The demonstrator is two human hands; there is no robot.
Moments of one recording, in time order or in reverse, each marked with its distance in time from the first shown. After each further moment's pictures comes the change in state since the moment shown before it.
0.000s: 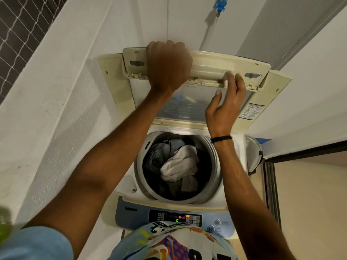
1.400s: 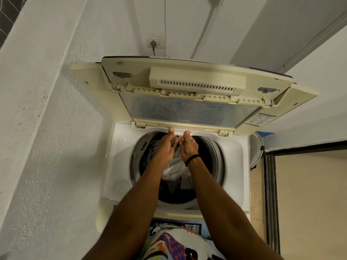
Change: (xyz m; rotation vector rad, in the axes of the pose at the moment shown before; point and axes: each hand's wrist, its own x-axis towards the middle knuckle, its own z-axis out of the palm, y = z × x) left_hand -0.250 0.001 0.028 -1.167 -0.631 -1.978; right_hand -0.159 0.127 0.109 0.934 -0.164 1.576
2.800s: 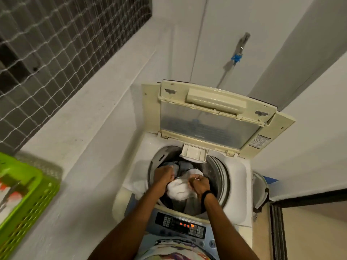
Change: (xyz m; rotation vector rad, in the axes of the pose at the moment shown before) left_hand -0.128 -0.019 -0.084 0.341 0.272 0.084; right_hand -0.123 0.025 -0.063 -0.978 -0.090 -0.169
